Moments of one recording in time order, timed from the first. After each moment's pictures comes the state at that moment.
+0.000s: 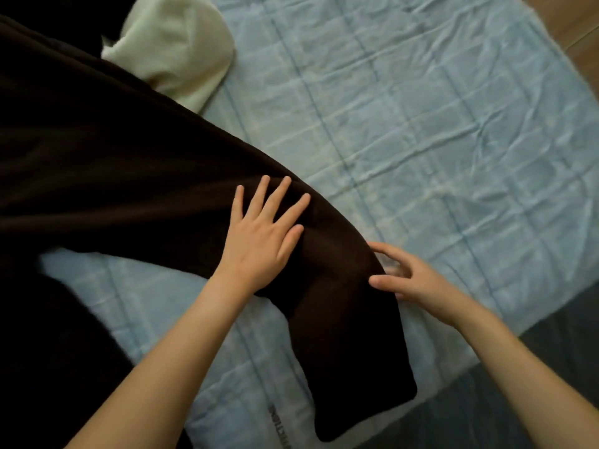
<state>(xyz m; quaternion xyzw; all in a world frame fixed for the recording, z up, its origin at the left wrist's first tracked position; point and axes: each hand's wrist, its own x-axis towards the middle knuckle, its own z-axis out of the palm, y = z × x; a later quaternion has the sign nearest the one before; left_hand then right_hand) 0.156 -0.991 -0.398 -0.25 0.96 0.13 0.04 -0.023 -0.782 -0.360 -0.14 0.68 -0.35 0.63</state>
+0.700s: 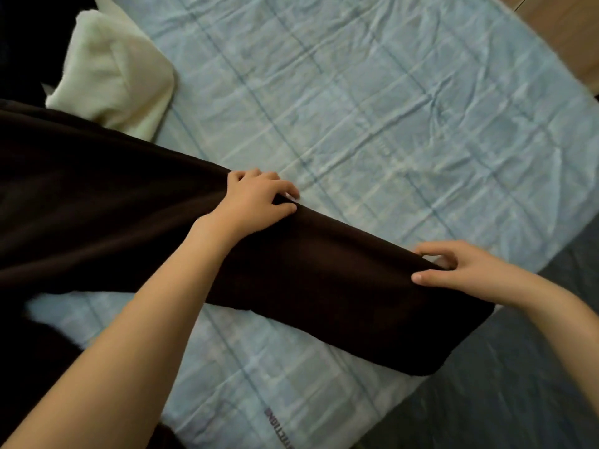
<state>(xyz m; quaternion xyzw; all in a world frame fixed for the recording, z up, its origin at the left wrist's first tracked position) 0.069 -1.027 -0.372 -0.18 0.94 0.24 0.16 -0.079 -0.709 -0.328 -0.23 0.74 -0.26 0.58</state>
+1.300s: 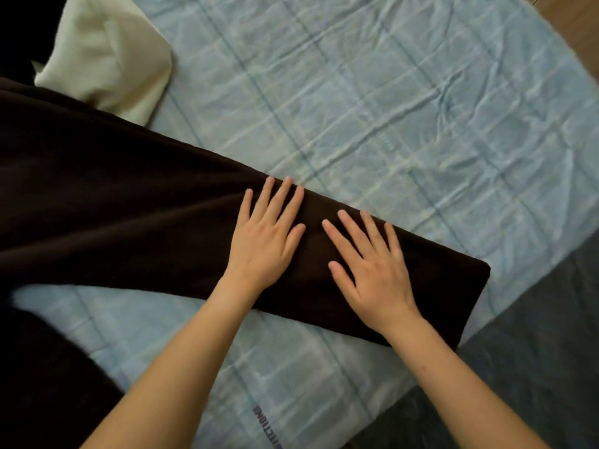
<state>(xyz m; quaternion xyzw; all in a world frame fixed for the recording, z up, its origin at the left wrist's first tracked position) 0.115 -0.956 -0.418 -0.19 0.97 0.12 0.02 0.020 -0.767 -0.395 -0.49 0.86 -0.08 0.13</state>
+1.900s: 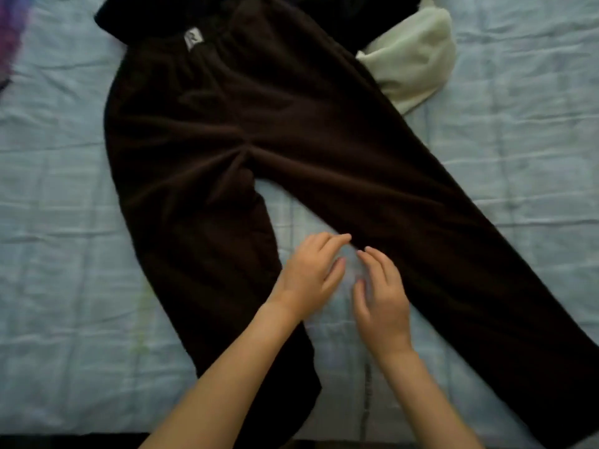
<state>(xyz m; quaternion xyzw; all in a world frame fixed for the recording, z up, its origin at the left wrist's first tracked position) 0.337 -0.956 -0.344 -0.41 0.83 0.33 -0.16 0.211 -0.864 -0.365 -0.52 0.76 -0.31 0.22</state>
